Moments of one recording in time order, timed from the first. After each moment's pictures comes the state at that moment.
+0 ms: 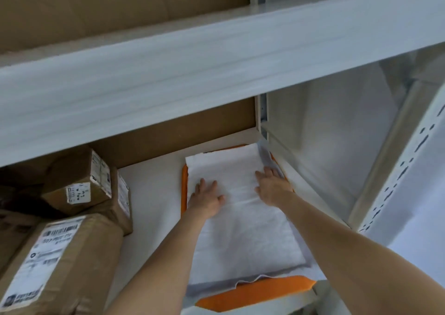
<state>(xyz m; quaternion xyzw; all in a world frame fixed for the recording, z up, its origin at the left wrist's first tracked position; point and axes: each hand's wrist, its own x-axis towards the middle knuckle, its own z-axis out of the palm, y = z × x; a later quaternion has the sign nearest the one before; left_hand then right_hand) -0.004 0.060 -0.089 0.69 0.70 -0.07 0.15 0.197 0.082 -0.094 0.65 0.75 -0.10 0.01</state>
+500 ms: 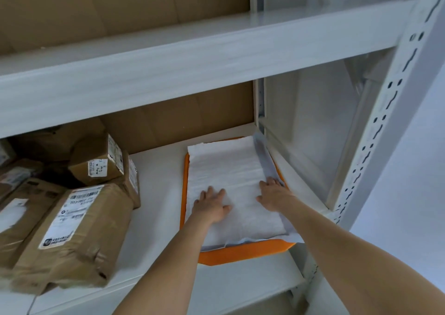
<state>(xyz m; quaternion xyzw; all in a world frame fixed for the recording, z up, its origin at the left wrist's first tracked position) 0.023 -0.023 -0.086 0.70 0.69 -0.12 0.17 0.217 0.012 -0.092 0.65 0.74 -0.18 0.06</state>
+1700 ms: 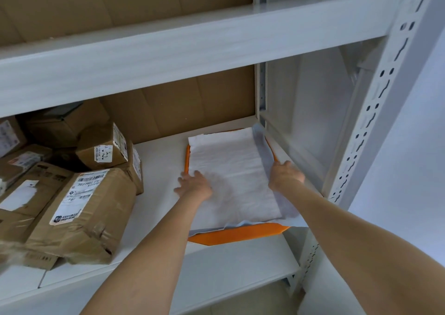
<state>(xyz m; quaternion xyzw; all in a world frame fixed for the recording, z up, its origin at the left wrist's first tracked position) 0.014 -0.034 -0.056 0.54 0.83 -0.05 0.12 0.227 -0.007 -0.056 0.77 0.63 -0.13 0.03</state>
